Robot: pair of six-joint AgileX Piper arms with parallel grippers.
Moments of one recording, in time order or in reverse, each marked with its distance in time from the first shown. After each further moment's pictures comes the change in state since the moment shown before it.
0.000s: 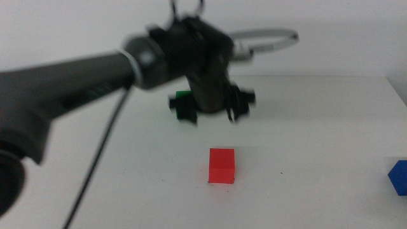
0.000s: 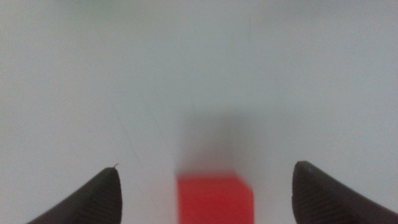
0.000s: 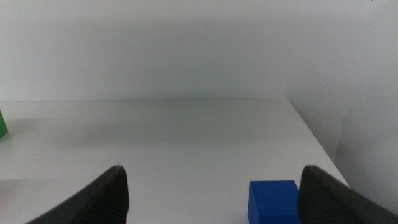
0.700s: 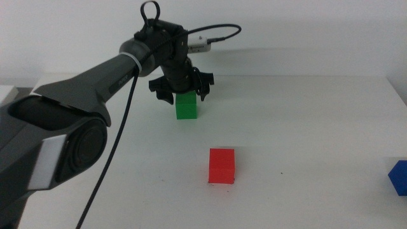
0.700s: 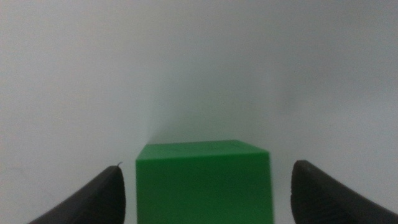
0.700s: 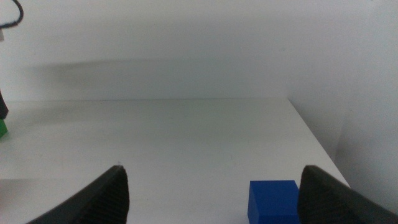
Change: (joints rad) left arm 0.291 0.461 -0.542 -0.111 0.030 0.285; right arm 0.000 0.000 0.000 0.000 0.000 0.000
